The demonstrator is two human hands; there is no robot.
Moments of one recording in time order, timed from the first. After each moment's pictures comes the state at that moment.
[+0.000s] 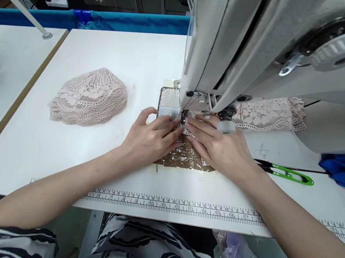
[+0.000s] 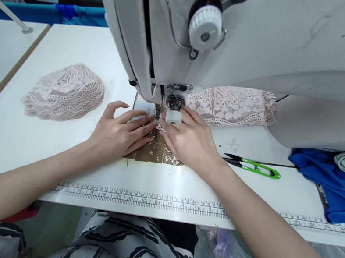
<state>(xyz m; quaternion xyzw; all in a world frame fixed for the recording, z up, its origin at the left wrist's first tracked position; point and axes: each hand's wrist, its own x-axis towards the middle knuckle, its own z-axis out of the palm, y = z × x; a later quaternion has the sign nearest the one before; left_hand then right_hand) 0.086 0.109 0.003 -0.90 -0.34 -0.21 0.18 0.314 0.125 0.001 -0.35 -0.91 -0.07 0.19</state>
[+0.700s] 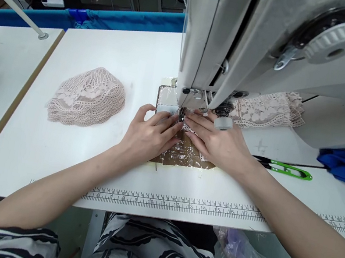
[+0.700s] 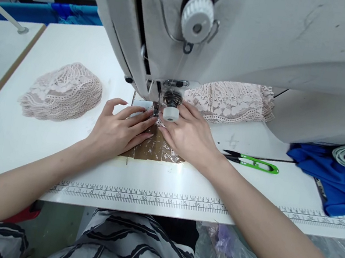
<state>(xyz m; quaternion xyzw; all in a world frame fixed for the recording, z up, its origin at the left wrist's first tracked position) 0.085 0.112 0.001 -0.90 -0.36 -0.20 0.12 0.312 0.129 0.002 -0.36 -0.91 -0.06 0.20</state>
